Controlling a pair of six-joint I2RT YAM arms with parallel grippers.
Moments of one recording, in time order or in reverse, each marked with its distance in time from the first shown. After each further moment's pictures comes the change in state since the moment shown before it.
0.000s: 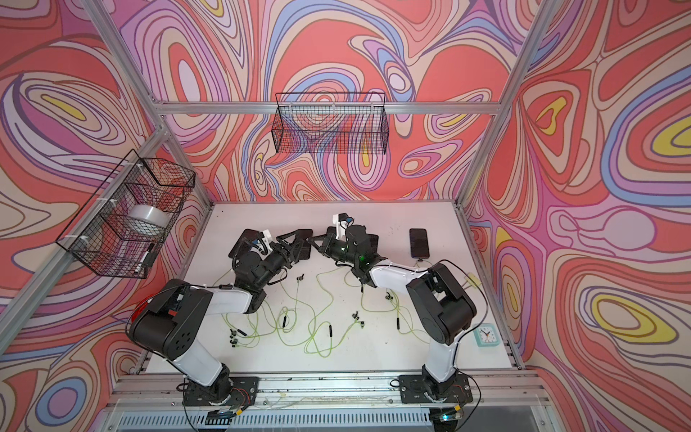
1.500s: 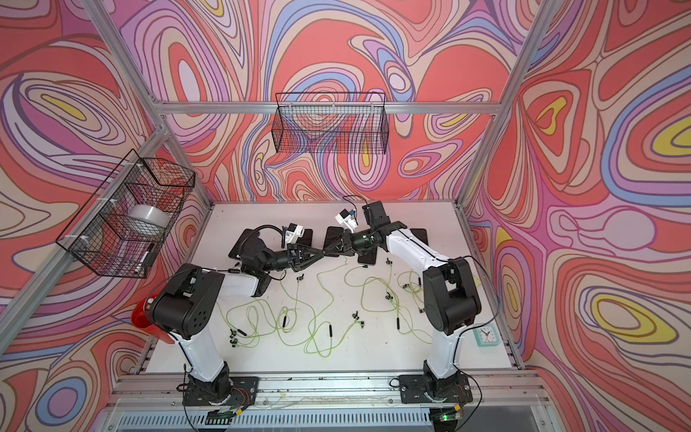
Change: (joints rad) left arm 0.021 0.171 0.193 0.028 0.821 0.108; right arm -0.200 0.065 0.372 -0.966 -0.579 -0.621
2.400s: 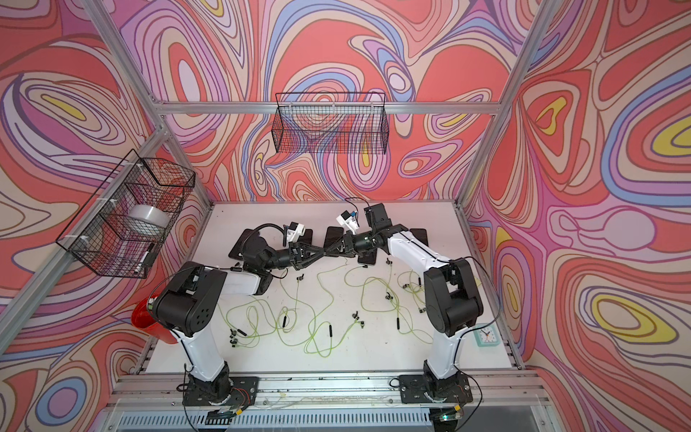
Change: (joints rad) left arm -0.006 0.025 0.026 0.000 -0.016 0.000; right arm -0.006 -0.016 -0.049 0.059 -0.035 0.026
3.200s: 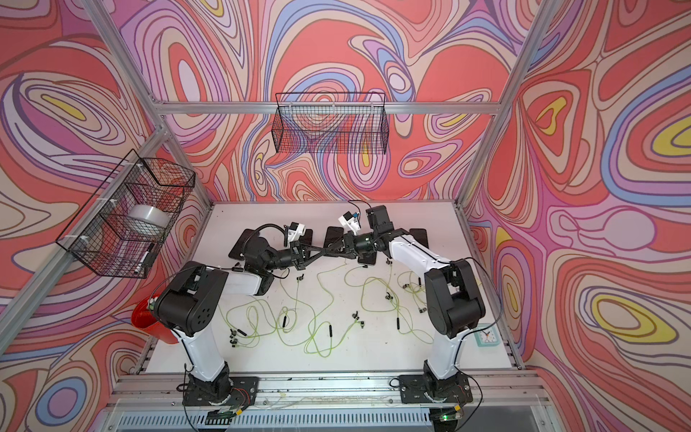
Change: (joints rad) left arm -0.013 0.006 0.001 0.000 -0.045 0.000; right arm -0.002 -0.031 -0.090 0.154 0.000 0.134
